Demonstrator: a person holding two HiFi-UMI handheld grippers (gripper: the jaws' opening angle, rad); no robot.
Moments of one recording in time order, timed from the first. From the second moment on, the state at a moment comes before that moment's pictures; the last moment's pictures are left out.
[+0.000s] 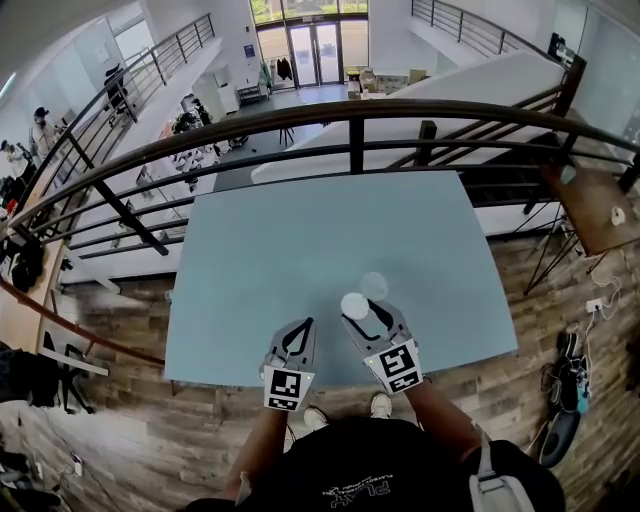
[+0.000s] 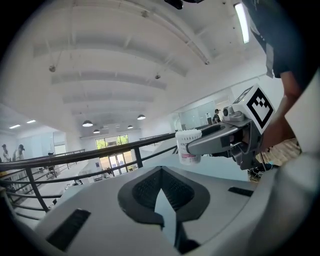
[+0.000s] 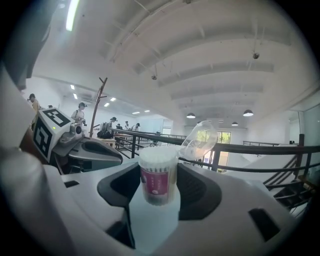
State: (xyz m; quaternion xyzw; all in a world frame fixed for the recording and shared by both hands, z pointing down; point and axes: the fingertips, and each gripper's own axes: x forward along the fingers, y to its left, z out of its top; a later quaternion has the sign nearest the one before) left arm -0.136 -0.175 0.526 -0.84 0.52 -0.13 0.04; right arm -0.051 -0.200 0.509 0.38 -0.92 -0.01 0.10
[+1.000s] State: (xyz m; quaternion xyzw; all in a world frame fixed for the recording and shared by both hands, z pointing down) left arm -0.137 -0.166 0.526 -0.85 0.52 -0.10 0.01; right arm -0.027 -0.206 0.513 0.43 -0.90 -0.02 0.08
